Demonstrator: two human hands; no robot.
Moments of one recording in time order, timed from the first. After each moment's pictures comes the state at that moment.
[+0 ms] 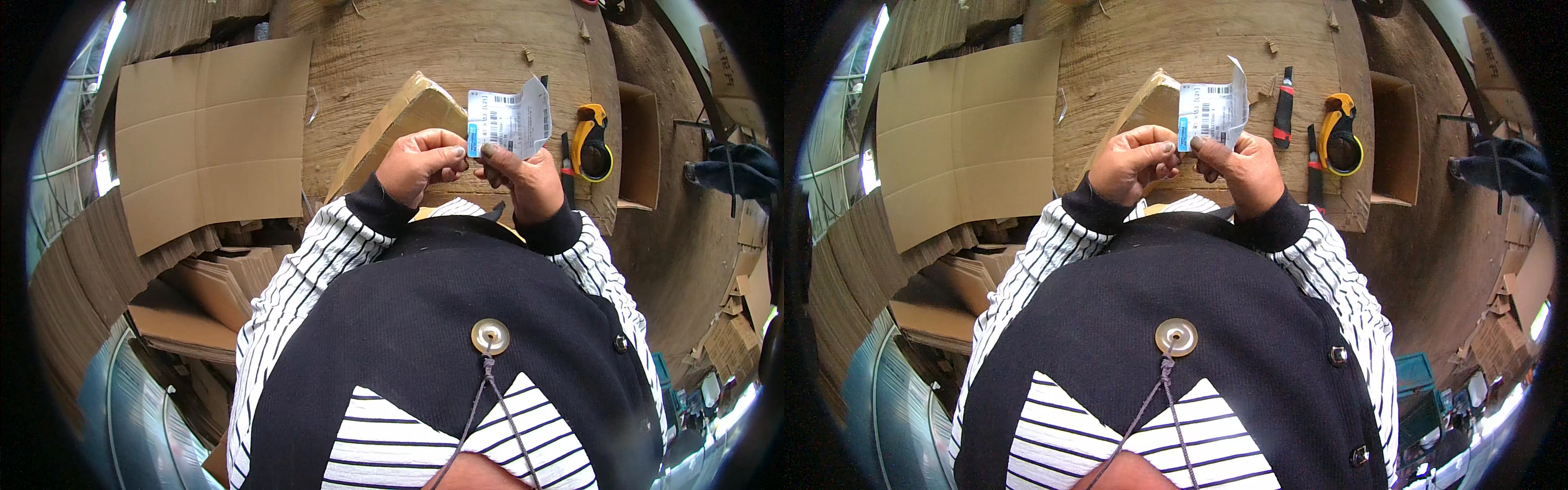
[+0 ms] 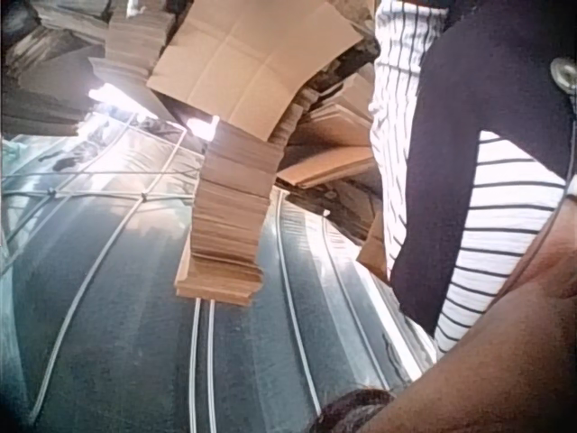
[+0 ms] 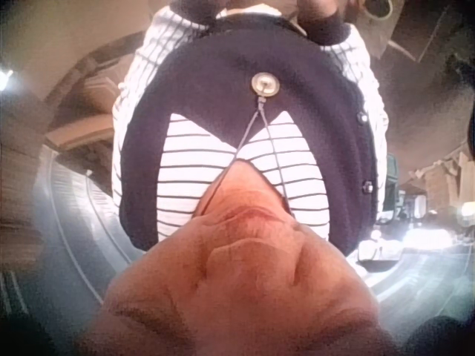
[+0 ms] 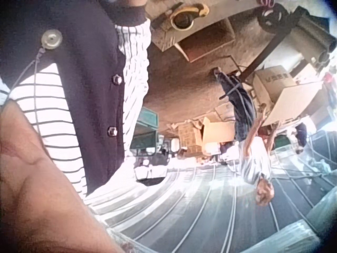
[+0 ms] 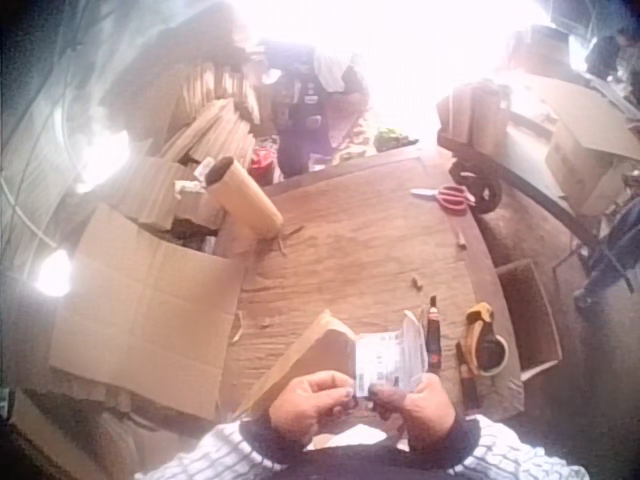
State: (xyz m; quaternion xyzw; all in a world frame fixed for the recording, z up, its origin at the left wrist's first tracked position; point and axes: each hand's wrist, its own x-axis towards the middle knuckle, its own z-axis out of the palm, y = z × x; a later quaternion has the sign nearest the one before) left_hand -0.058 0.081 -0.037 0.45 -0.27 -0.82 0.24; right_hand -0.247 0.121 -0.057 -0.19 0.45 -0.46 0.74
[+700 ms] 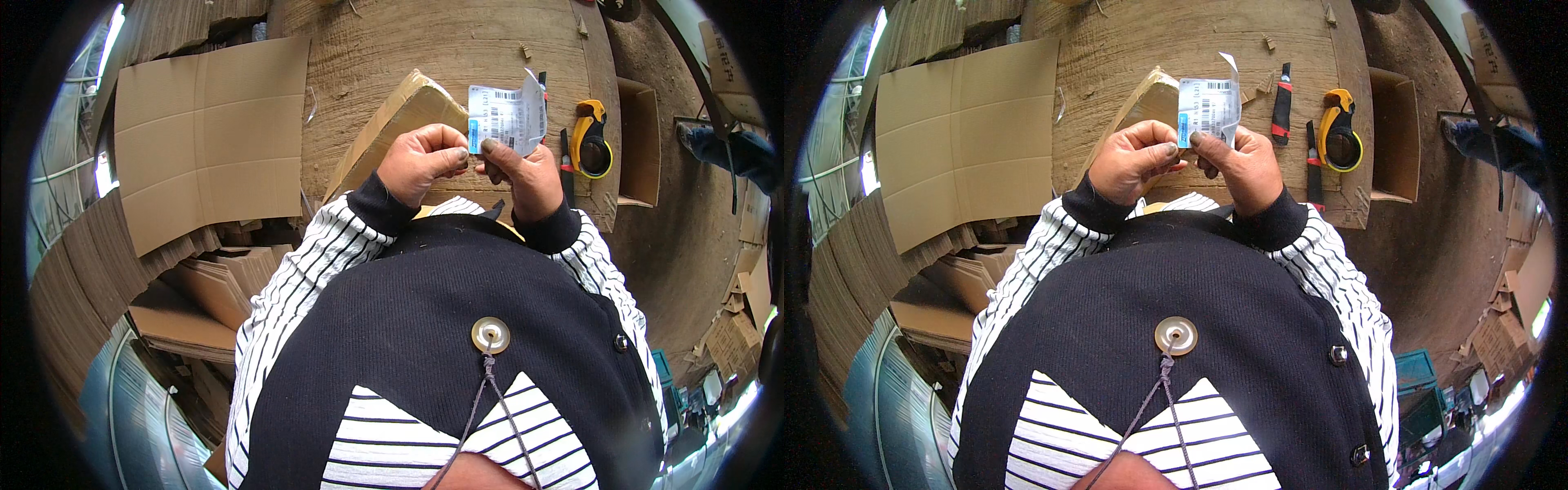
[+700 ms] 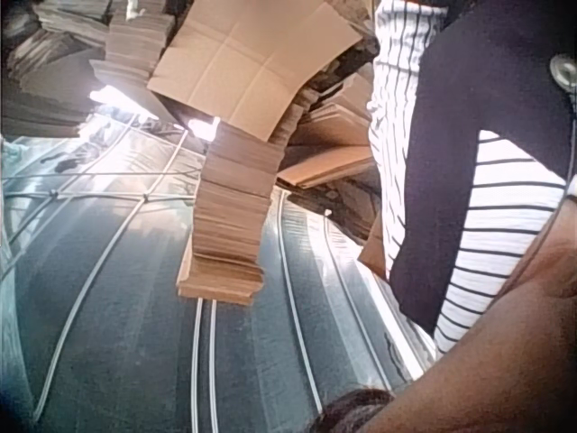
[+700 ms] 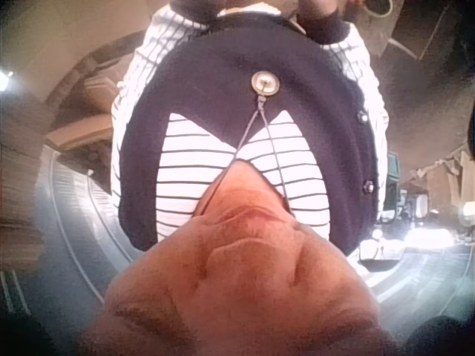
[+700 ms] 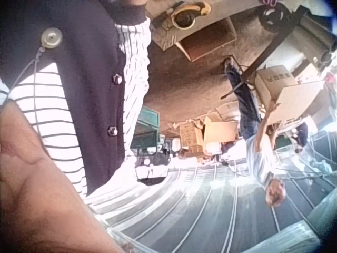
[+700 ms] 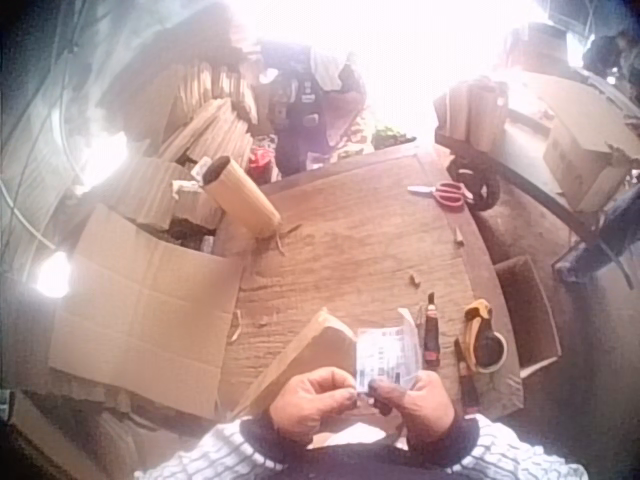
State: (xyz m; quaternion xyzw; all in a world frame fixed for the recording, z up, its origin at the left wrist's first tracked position) left_hand -0.062 0.085 -0.045 0.43 -0.32 -0.80 0.26; right_hand -0.249 0.123 -0.056 -0.20 0.45 -0.47 0.73
